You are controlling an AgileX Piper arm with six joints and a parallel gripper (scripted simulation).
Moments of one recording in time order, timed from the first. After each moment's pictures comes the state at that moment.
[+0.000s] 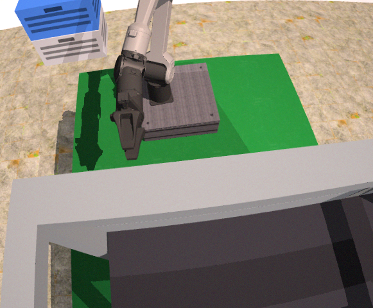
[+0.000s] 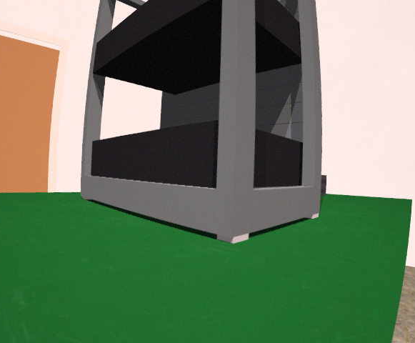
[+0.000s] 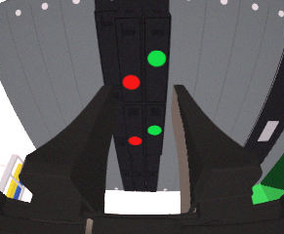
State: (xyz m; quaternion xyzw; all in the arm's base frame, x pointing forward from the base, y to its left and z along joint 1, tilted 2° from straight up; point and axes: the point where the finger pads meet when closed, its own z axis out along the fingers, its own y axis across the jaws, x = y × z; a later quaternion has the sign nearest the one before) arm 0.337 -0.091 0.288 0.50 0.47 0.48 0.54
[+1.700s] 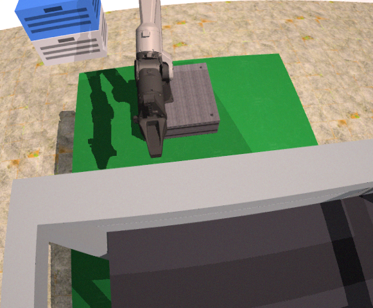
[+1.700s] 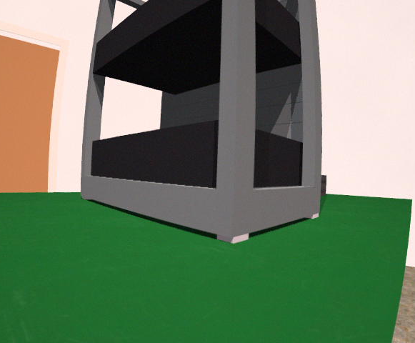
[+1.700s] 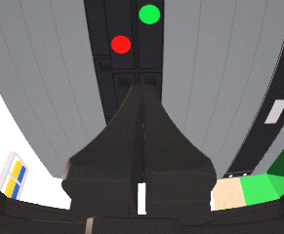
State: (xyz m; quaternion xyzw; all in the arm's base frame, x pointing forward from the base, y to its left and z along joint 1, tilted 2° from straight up) arm 0.348 -0.043 0.282 0.51 0.48 0.48 0.53
